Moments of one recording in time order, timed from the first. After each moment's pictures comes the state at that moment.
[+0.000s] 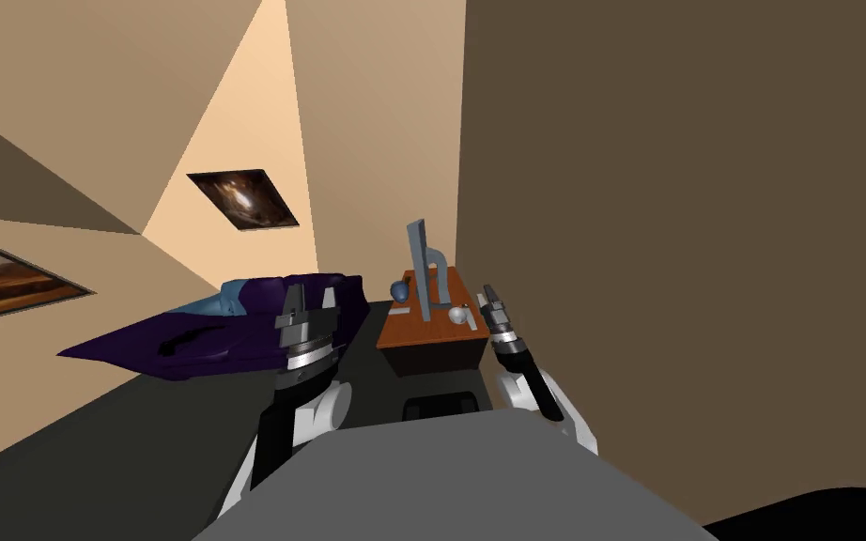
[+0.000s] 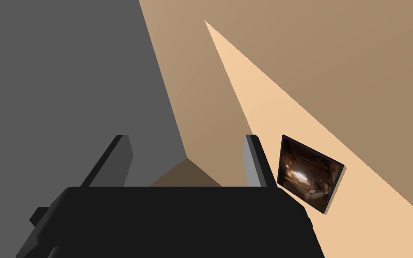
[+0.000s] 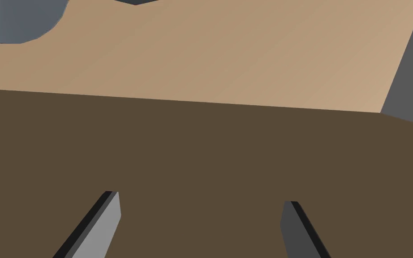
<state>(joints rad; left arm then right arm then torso) 0.48 0.00 0.04 -2.38 0.04 -0.49 0.02 0.47 -0.15 0.14 -2.15 0.03 -0.40 0.04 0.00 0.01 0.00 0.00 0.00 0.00</state>
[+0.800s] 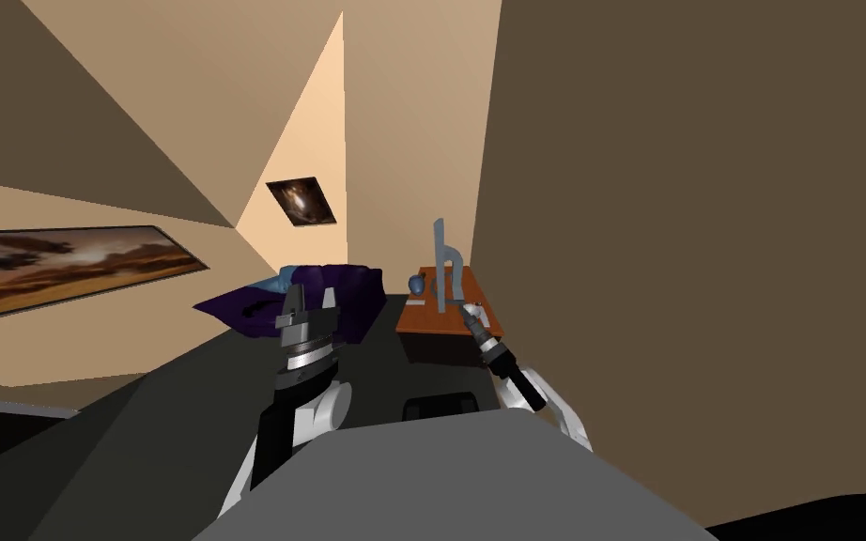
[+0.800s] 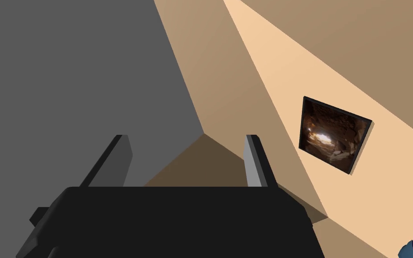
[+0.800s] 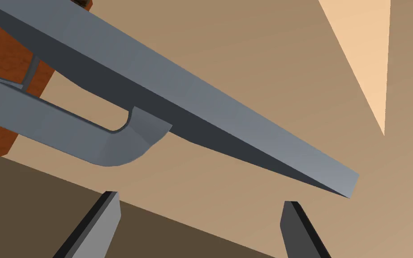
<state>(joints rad) 0.48 0.00 0.04 -2.38 0.04 -0.49 0.02 0.40 -0.37 0.30 -2.01 0.09 -0.21 0.21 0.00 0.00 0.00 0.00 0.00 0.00</state>
